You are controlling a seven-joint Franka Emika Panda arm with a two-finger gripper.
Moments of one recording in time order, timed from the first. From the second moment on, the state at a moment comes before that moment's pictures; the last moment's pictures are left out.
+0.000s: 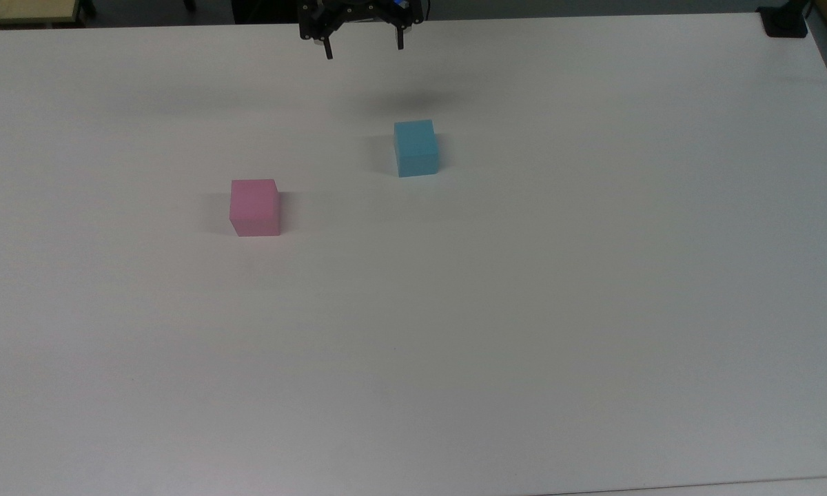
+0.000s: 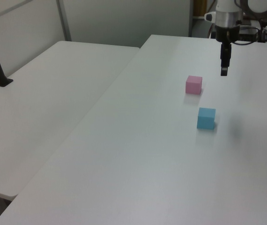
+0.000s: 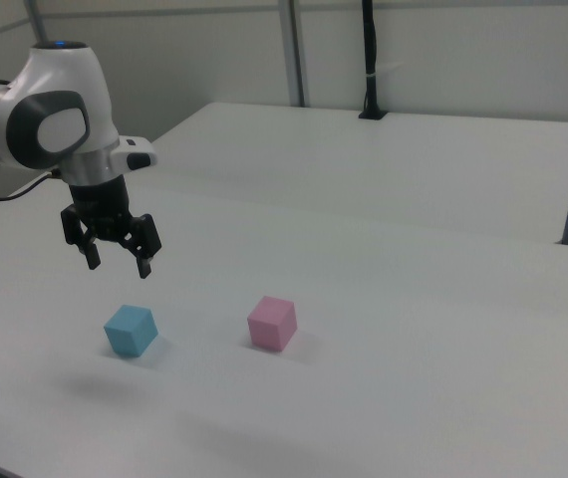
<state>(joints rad) 0.02 -0.22 0.06 -2.14 0.04 1.89 -0.12</state>
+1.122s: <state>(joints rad) 0.02 0.01 0.22 -2.23 0.03 2.16 0.05</state>
